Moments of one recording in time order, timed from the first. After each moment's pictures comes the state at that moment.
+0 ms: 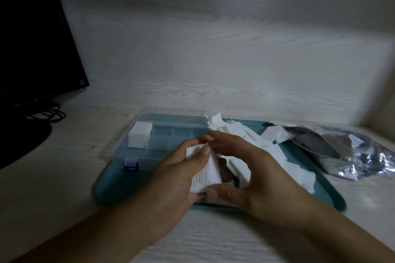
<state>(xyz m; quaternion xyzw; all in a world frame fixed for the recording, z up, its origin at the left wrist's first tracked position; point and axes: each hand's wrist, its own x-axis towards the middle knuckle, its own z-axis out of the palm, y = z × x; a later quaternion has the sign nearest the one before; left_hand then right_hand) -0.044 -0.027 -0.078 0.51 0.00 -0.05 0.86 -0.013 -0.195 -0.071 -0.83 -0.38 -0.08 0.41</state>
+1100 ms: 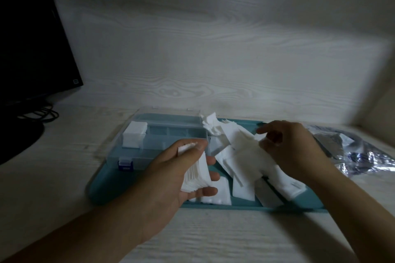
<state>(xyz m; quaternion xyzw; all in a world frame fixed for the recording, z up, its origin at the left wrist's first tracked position) -0.049 -0.025 -0.068 0.55 0.01 -0.04 0.84 0.035 -0.246 -0.051 -0.94 -0.09 -0.19 0.25</state>
